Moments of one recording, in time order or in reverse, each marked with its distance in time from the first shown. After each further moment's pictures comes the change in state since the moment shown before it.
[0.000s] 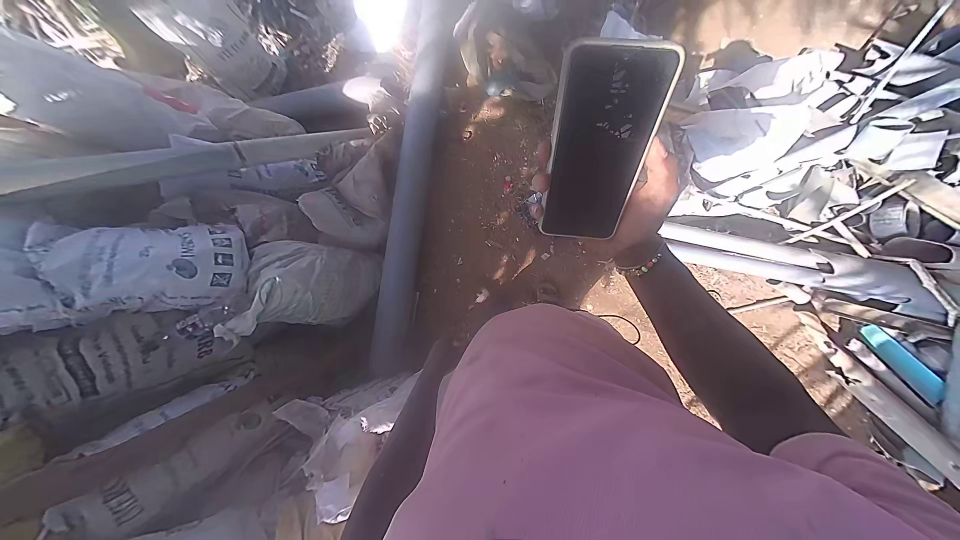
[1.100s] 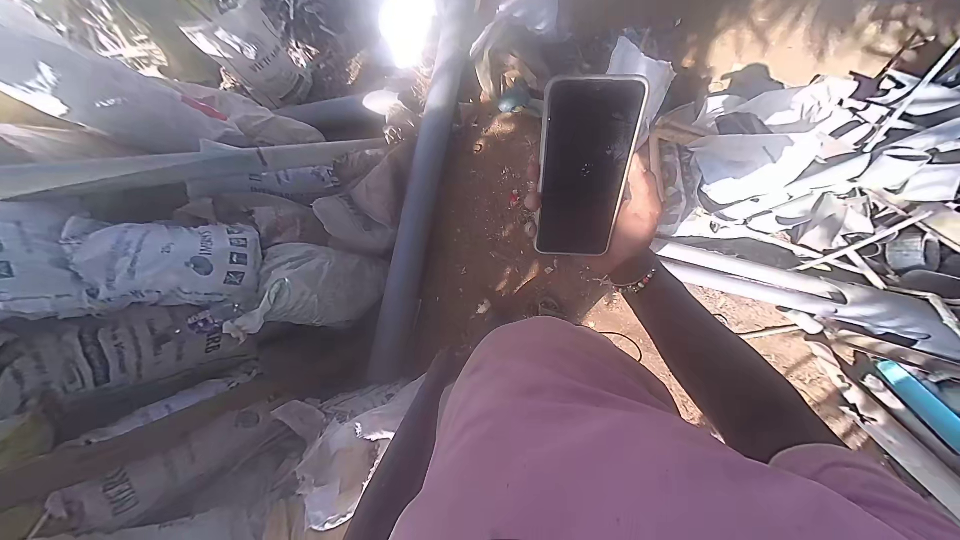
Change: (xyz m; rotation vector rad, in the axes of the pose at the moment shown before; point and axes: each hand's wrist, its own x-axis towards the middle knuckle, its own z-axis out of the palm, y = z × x) left_hand 0.001 0.010 0.011 0.025 0.028 0.052; right_hand -0.003 -0.016 0.010 -0.041 -0.054 0.118
